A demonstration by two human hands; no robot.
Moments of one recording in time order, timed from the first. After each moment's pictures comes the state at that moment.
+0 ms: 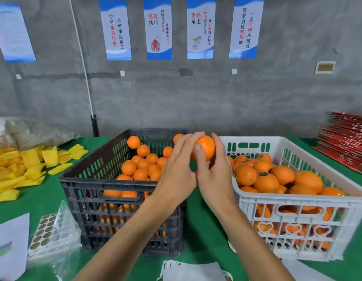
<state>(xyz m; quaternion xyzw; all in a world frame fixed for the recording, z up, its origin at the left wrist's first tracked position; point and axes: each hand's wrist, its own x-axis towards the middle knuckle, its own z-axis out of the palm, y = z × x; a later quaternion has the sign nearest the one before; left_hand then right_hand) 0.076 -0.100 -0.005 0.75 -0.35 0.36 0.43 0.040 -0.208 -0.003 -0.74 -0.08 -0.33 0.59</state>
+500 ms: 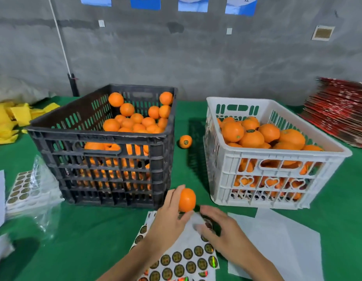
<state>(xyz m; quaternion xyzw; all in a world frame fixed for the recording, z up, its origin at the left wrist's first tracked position) 0.013 -0.105 -0.235 0.87 -0.21 0.04 0.44 -0.048 -0.305 -0.216 -0.90 -0.07 0.03 0.42</state>
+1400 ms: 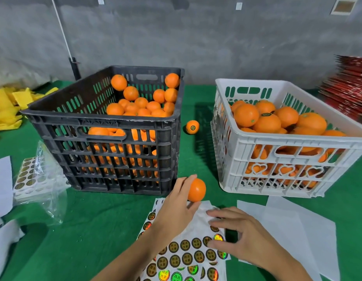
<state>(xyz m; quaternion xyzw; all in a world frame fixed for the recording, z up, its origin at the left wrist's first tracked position) 0.023 -0.105 -0.252 0.90 -0.21 0.04 0.39 -0.066 -0.323 -0.222 -0.93 -0.19 -0.02 0.33</state>
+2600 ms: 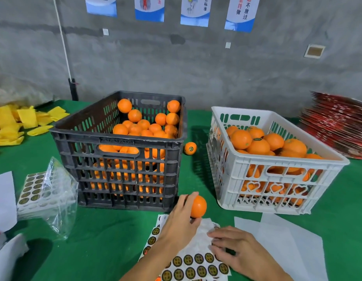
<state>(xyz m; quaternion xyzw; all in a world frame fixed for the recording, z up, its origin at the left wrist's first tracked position) 0.021 -0.105 -0.249 0.89 -0.22 0.04 0.39 -0.079 -0.302 -0.211 -0.92 -0.25 -0.15 0.27</state>
